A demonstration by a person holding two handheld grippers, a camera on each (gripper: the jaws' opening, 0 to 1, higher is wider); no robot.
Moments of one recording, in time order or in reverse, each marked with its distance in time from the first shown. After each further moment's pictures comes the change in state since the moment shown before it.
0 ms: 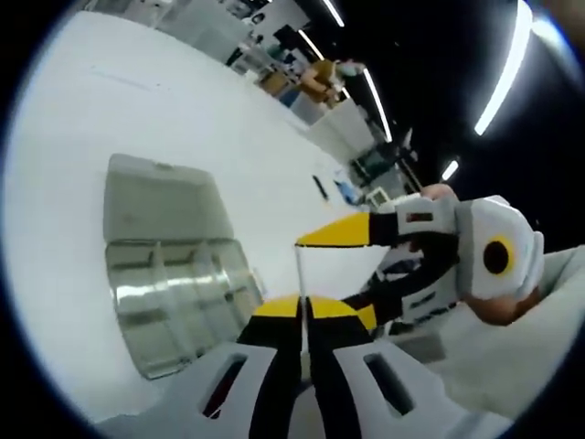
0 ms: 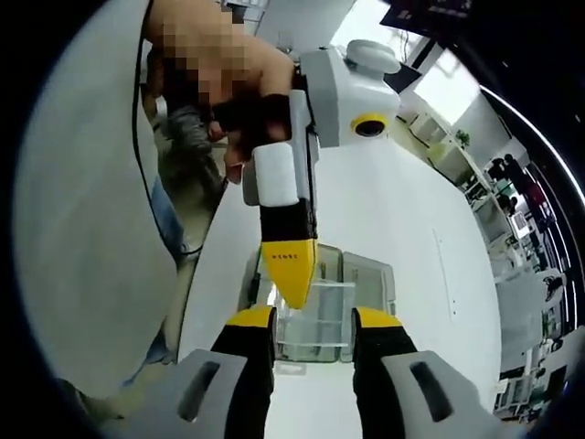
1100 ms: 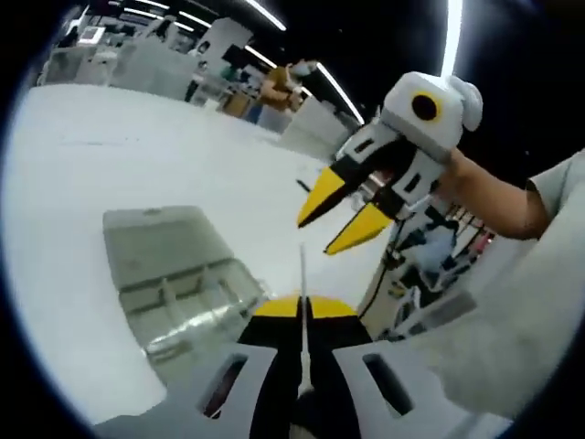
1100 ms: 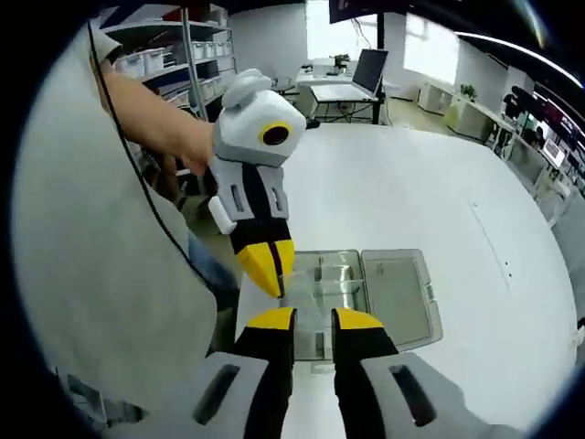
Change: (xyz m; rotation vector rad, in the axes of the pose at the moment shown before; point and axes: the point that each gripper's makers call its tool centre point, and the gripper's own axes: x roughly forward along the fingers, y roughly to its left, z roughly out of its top) left arm -0.008 -0.006 -0.004 0.330 -0.040 -0.023; right arm -0.021 -0.020 0.000 0.316 -0.107 0.315
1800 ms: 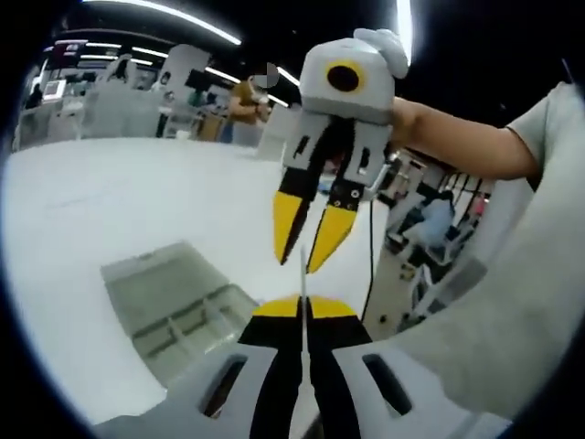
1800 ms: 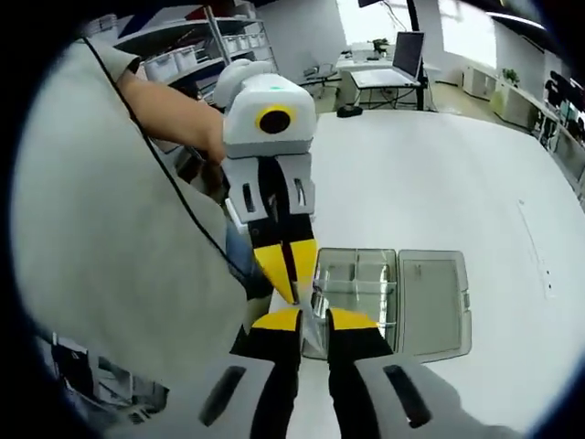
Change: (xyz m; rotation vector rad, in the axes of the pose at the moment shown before) left arm 0.000 -0.011 0.012 0.220 -0.023 -0.034; right arm 0.008 0.013 0.005 -0.006 0.065 0.253
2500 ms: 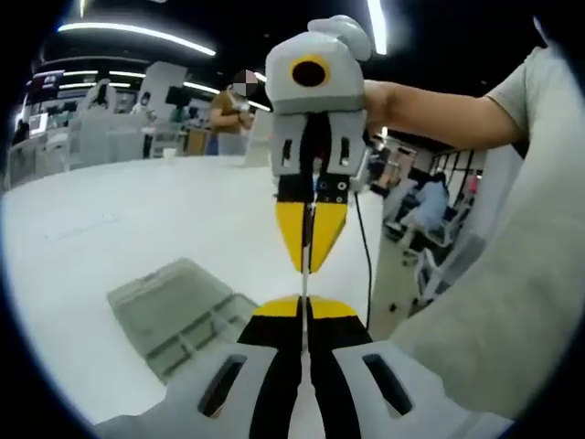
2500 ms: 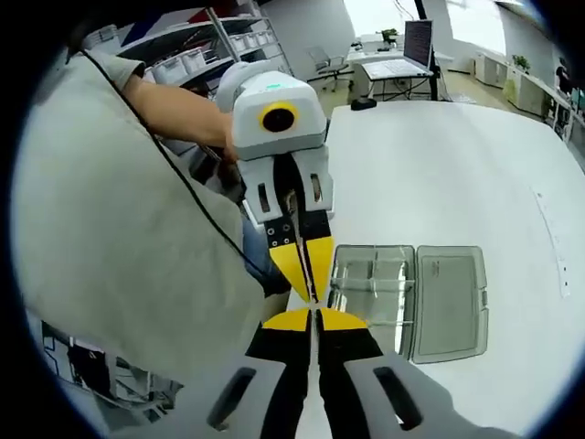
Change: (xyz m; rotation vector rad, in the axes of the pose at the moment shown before) left arm -0.003 0.001 0.001 0.134 -0.013 -0.028; right arm 0.002 0.010 0.002 0.026 0.032 0.081
